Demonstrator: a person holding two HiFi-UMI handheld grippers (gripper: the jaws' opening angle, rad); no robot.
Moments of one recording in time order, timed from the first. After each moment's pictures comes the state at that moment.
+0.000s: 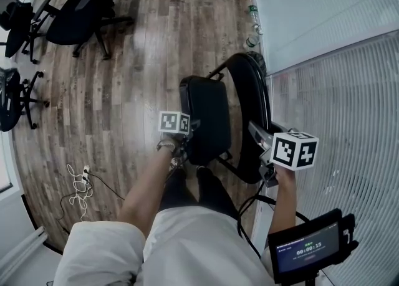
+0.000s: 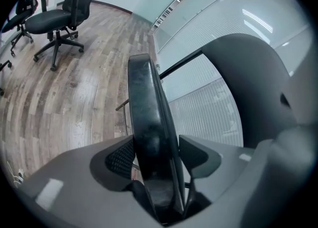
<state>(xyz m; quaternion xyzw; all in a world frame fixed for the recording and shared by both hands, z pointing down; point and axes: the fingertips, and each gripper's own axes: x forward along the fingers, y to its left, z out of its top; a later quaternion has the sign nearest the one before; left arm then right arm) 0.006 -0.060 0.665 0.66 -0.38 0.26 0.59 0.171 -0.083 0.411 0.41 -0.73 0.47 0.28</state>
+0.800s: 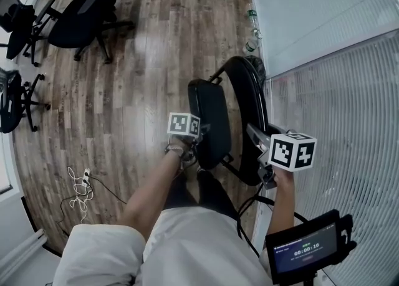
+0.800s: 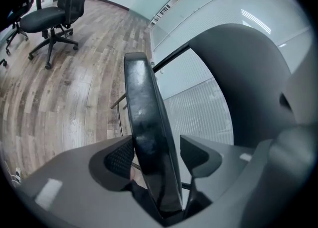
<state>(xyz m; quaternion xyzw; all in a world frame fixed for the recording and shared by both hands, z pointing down) 0.045 -0.062 0.644 0.67 -0.35 0.26 0.60 0.167 -0.084 0.407 0.40 -0.74 0.46 0.28</state>
